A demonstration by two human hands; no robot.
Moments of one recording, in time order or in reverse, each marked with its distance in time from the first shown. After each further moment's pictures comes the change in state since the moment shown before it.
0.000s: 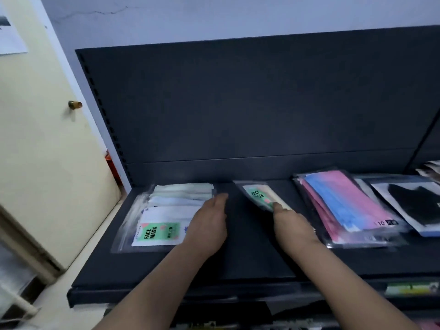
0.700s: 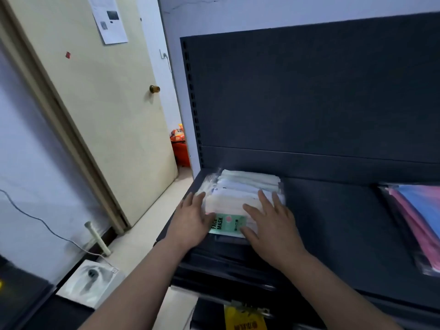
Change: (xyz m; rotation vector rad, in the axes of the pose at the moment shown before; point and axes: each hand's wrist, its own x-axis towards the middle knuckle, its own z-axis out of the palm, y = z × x) left_hand -0.086 -0.129 -0.072 0.044 0.047 -0.475; right_hand -0.025 -0.144 0.020 0.195 0.092 -0.545
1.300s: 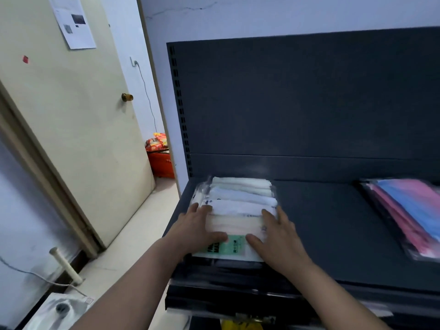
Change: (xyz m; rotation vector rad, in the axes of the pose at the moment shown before) left_hand 0.025 -0.007 -0.009 0.109 -0.355 0.072; right_hand -0.004 -0.009 0.015 0.312 -0.017 0.402
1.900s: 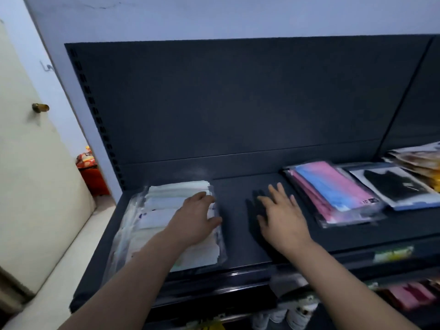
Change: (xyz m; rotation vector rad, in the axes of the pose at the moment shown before) left_hand 0.024 0.121 0.021 -0.005 0.085 0.407; right_hand -0.022 0.081 -0.083 -0.331 0.293 0.077
